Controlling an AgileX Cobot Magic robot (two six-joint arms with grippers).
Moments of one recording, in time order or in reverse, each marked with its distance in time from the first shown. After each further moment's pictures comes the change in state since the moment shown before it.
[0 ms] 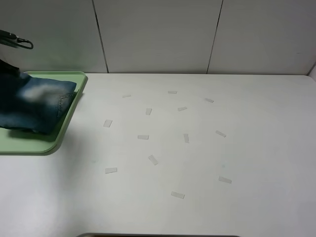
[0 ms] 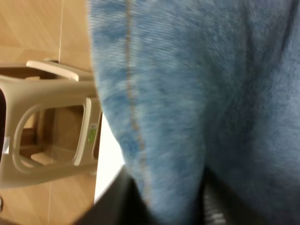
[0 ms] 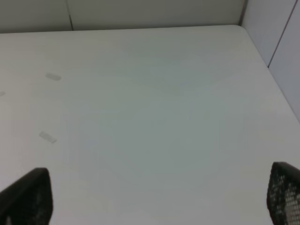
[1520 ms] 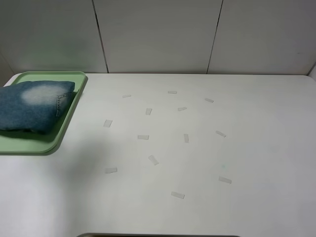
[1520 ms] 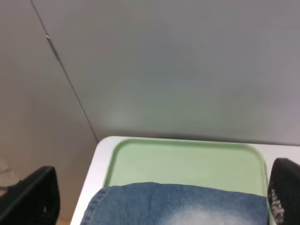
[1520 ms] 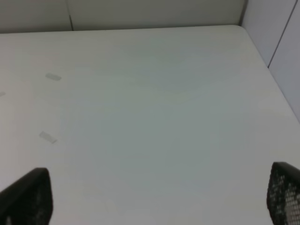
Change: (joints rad) left arm 0.001 -0.798 0.472 -0.395 -0.527 0.187; right arm 0.000 0.000 0.000 0.000 0.000 0.000
